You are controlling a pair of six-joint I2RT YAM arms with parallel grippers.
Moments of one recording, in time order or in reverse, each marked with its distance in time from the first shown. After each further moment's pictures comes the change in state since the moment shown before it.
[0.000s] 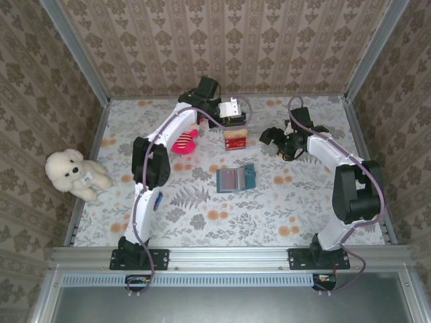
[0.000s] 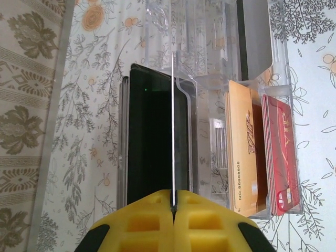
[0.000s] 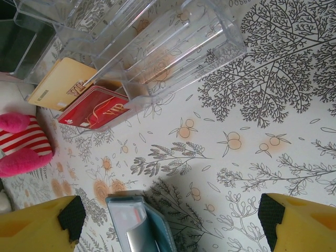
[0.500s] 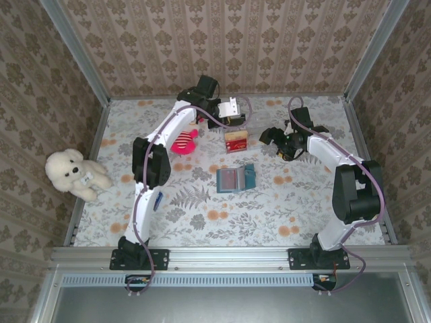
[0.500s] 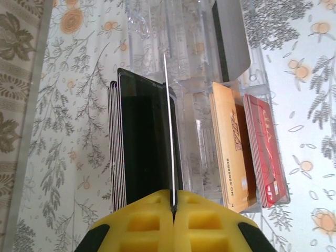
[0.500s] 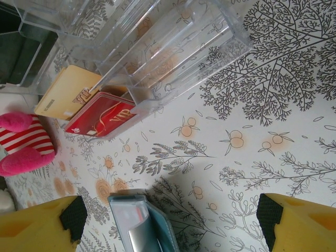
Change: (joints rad) left arm 0.003 0.012 0.066 -0.117 0.067 0.000; right arm 0.000 0.000 0.000 0.000 -0.009 0.004
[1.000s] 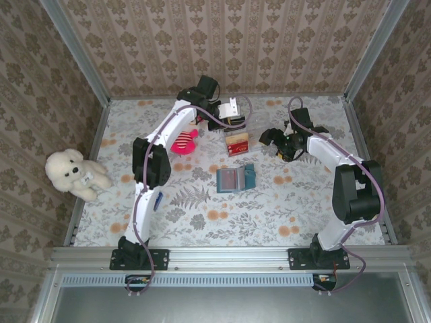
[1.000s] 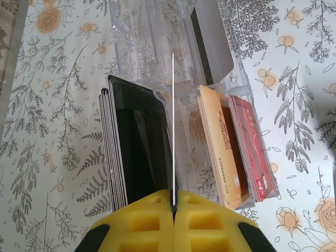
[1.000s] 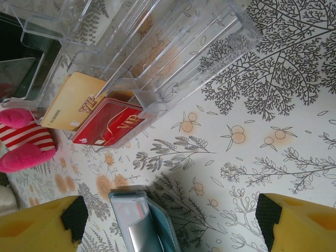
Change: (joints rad) left arm 0.000 0.001 0.015 -0.056 0.039 -0.035; right arm 0.000 0.000 -0.008 0.000 -0.014 0.003
